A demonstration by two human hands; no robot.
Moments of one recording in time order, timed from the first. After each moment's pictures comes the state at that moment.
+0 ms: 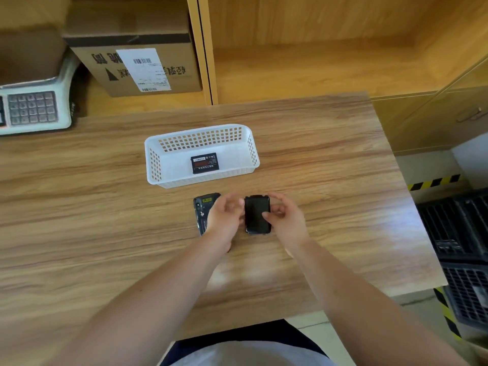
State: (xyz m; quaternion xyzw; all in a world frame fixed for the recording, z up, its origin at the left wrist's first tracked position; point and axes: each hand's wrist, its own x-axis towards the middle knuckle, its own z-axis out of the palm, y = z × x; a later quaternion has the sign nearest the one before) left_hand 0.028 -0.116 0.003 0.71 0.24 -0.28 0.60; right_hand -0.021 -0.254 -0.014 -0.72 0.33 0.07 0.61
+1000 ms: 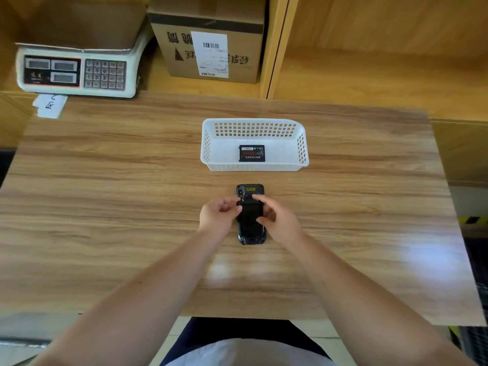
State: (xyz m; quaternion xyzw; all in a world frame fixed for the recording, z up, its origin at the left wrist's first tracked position) left_hand 0.017 -0.009 -0.013 0.73 0.26 -0.21 0.59; right_hand 0.002 -0.174 -0.024 -0.86 0.07 0.20 0.46
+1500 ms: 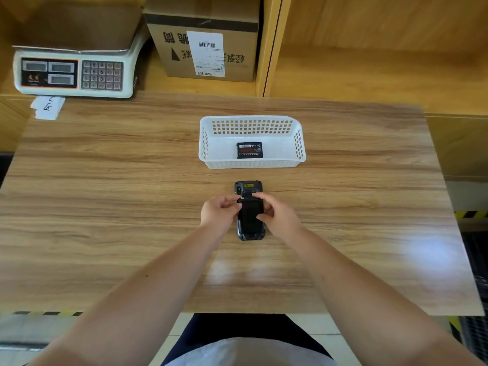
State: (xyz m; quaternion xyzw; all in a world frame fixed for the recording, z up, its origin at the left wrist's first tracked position) left_hand 0.017 -0.011 -0.015 0.73 0.26 -0.22 0.59; right_hand 0.000 -0.174 -0.024 -0.87 0.08 0.21 0.43
